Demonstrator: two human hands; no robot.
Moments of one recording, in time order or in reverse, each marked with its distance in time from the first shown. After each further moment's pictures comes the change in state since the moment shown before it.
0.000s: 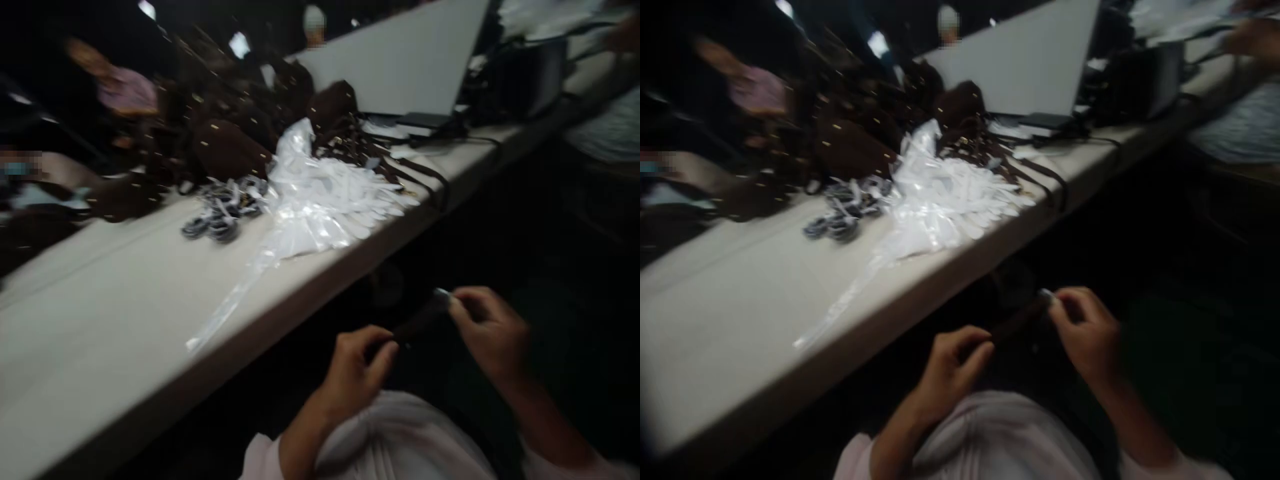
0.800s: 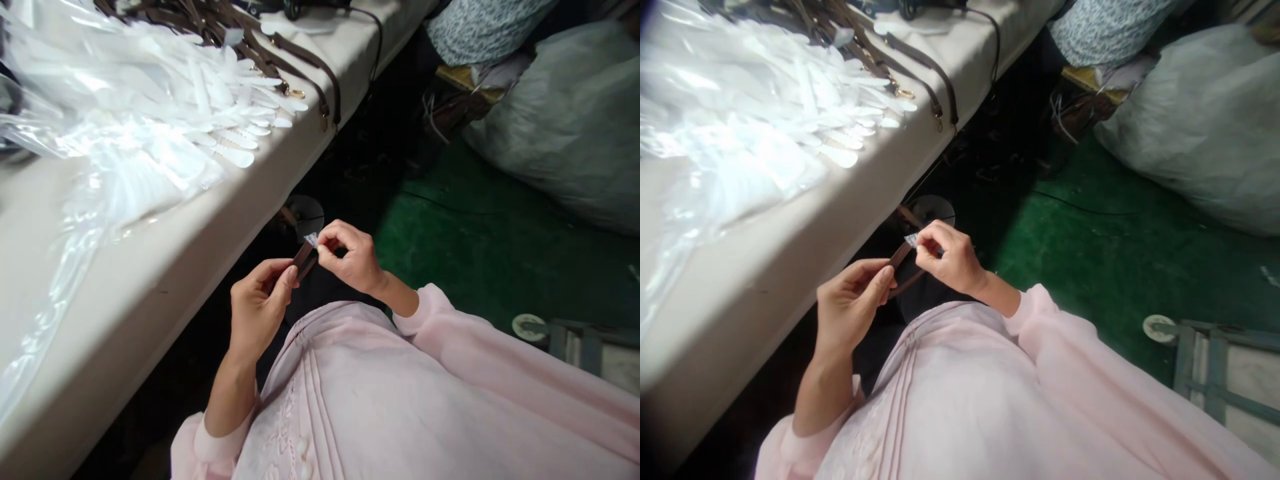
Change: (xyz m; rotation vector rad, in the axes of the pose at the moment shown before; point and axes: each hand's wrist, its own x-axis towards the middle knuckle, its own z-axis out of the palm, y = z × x) left_hand 0.021 -0.014 -0.001 -0.166 -0.005 -0.063; right_hand -0.025 -0.015 0.022 0.178 -0.190 -0.110
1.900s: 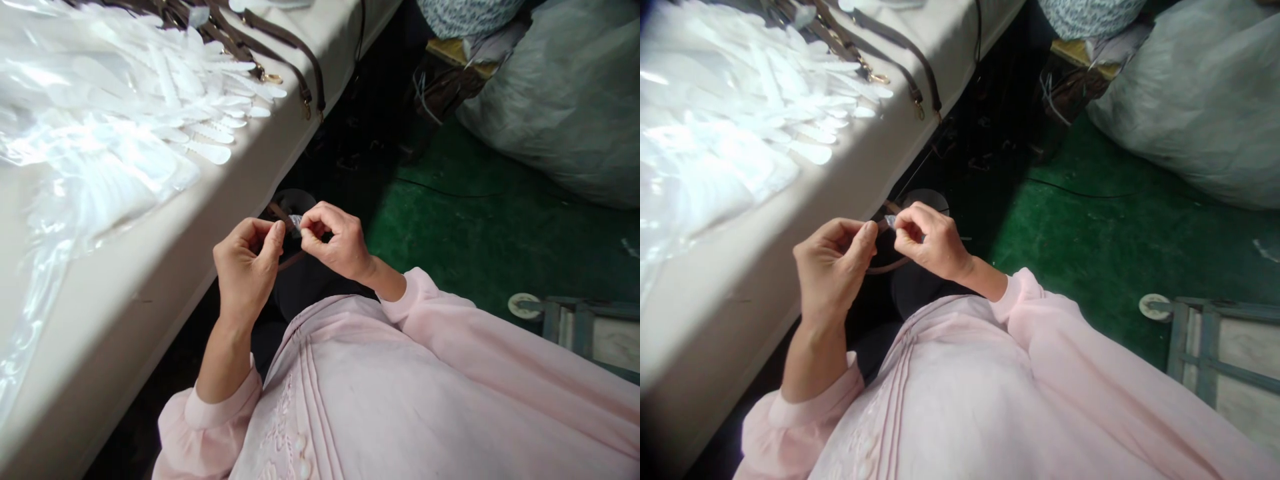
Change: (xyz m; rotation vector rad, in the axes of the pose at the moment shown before) left_hand 0.043 0.029 0.013 0.196 0.117 0.154; right_hand 0.021 0.002 -0.002 -0.008 0.079 -0.005
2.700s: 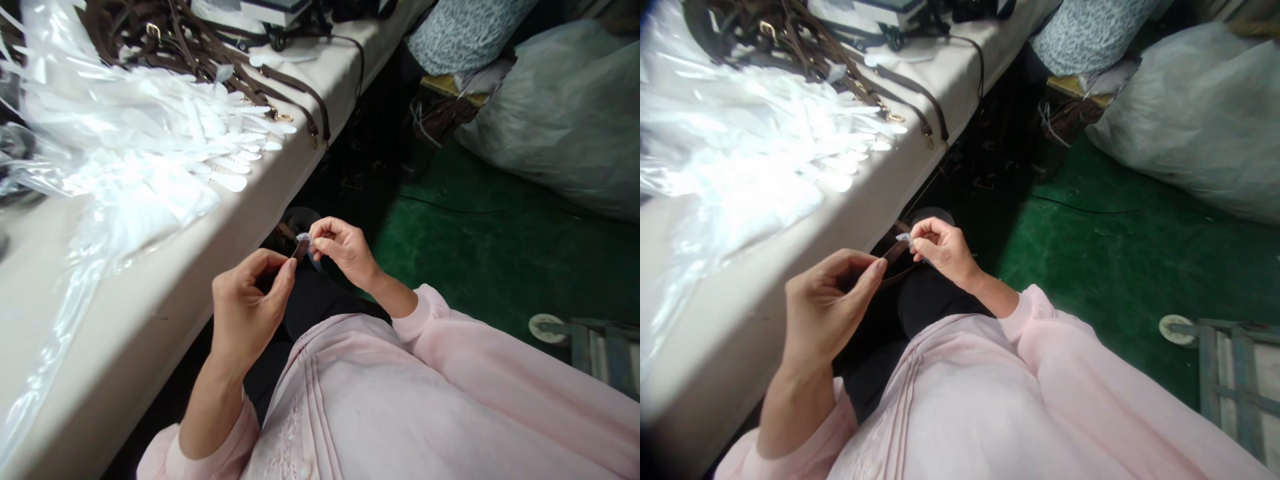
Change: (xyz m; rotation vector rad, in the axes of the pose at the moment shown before) left_hand -0.007 0.024 -0.020 0.225 -0.092 0.184; right_hand 0.009 0.004 0.003 0.707 -0.052 0.563
